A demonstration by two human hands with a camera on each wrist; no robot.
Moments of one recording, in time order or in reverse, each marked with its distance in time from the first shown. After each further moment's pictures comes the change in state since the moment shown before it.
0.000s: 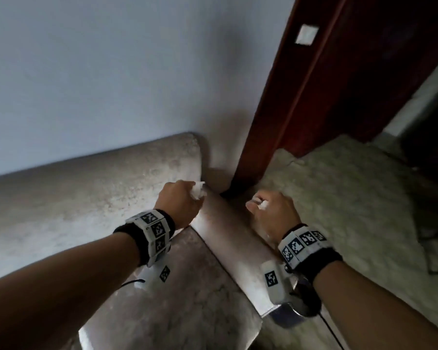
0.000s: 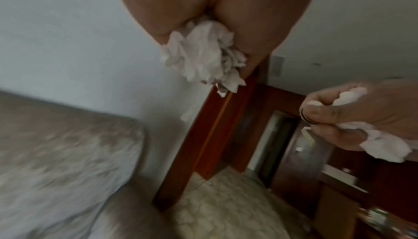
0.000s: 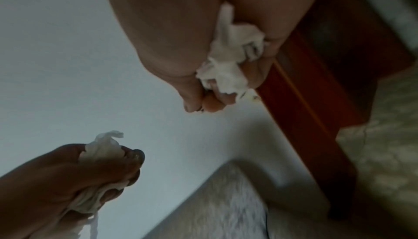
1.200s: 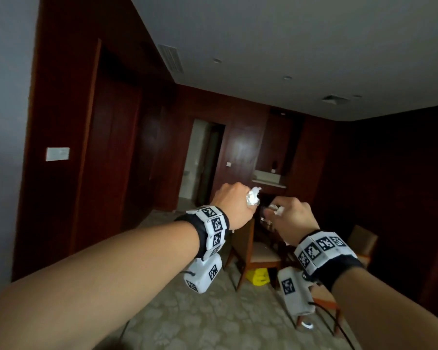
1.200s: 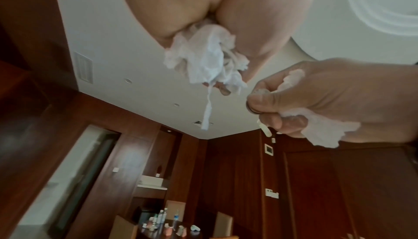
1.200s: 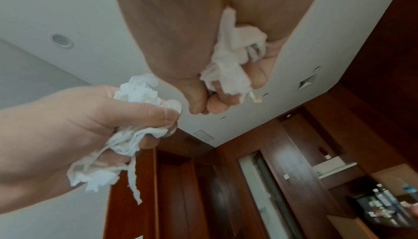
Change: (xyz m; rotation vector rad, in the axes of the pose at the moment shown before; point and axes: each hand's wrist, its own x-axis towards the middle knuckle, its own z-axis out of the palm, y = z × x) left_hand -0.185 0.634 0.044 -0.250 -0.275 1.082; right_hand -0.287 0.089 -0.530 -0.357 0.834 0.466
